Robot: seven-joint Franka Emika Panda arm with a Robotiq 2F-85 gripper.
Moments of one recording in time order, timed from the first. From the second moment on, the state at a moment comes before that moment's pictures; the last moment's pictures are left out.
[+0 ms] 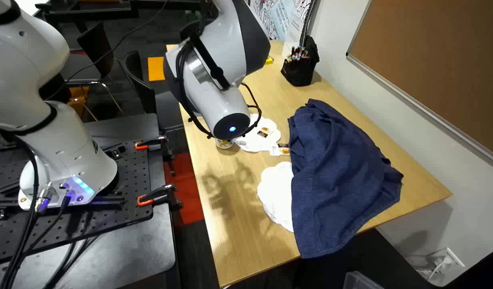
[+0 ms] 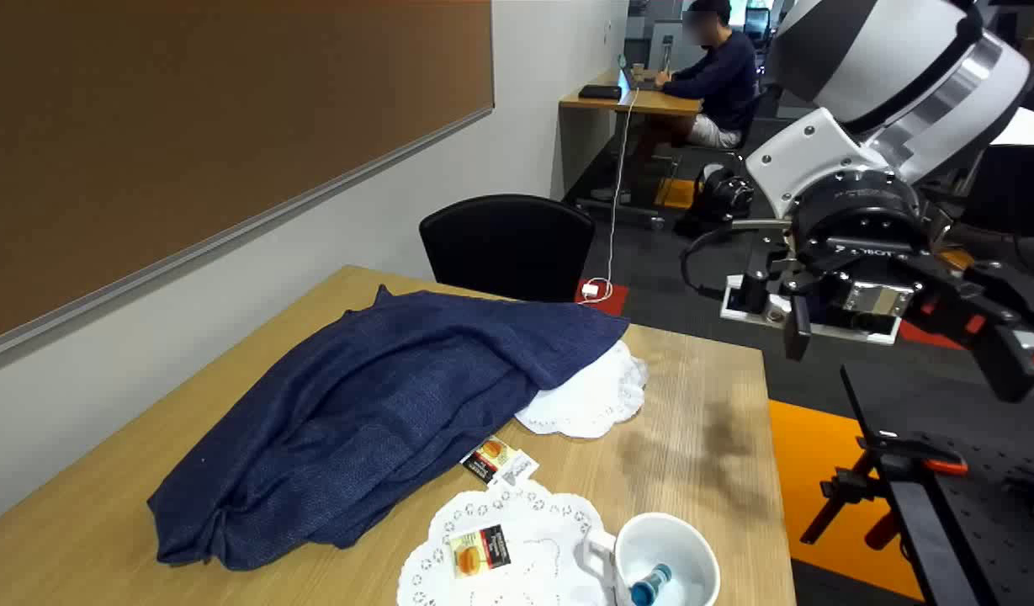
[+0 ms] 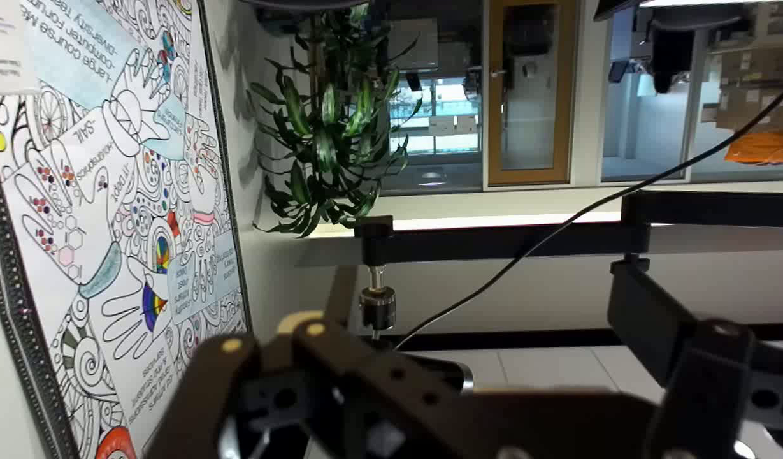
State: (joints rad) arm -0.37 -0.03 -0.04 -2.64 1.25 1.47 -2.60
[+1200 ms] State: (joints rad) arm -0.33 -0.03 -0.08 -2.63 1.26 1.49 -2.60
